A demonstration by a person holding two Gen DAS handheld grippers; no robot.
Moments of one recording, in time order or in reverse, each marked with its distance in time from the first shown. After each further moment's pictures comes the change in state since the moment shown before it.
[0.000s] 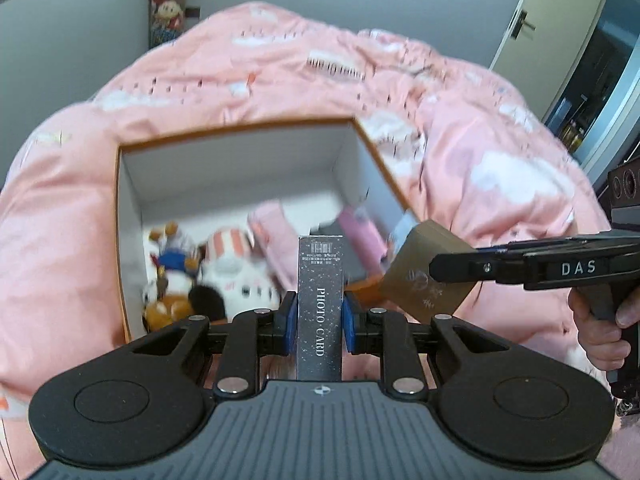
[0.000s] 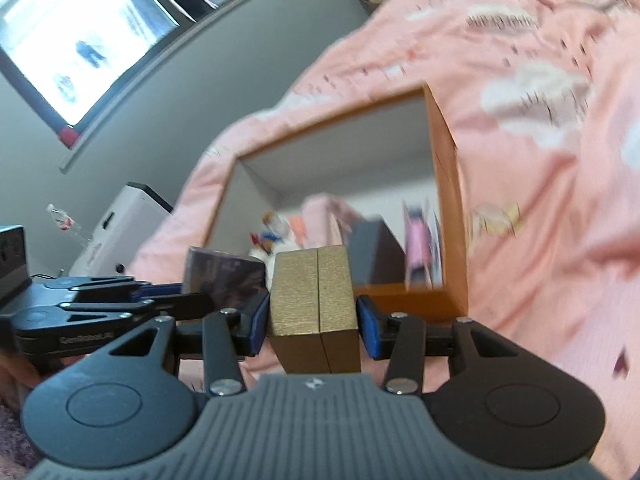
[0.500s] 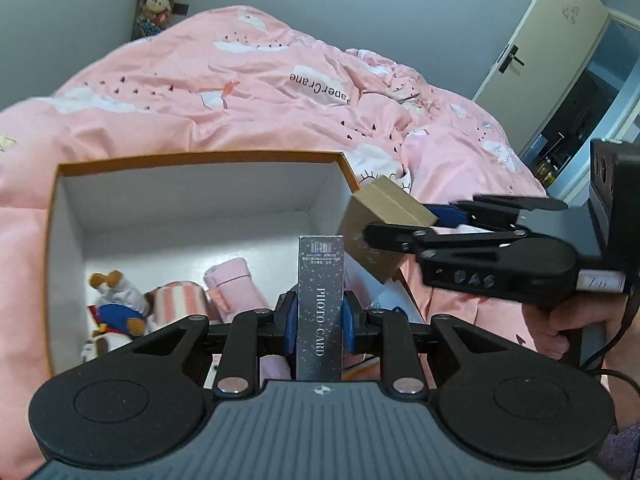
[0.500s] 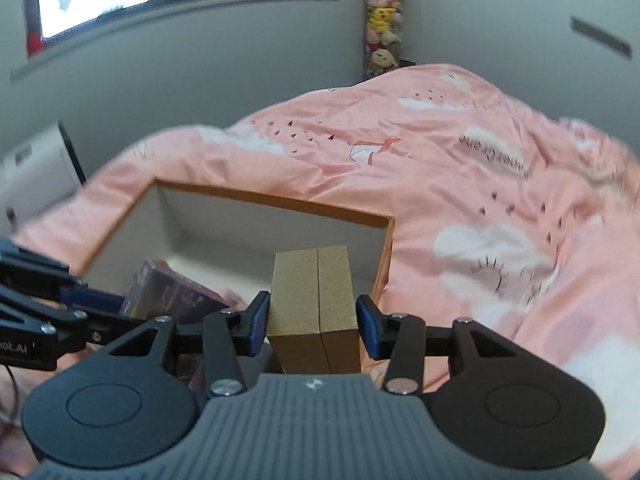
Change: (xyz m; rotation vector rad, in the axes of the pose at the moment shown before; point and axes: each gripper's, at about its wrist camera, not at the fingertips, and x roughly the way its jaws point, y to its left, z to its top) left arm 0.065 0.013 0.043 -0.087 -0.034 -0.134; right arm 0.064 0.017 0.069 -0.434 -0.064 -0.336
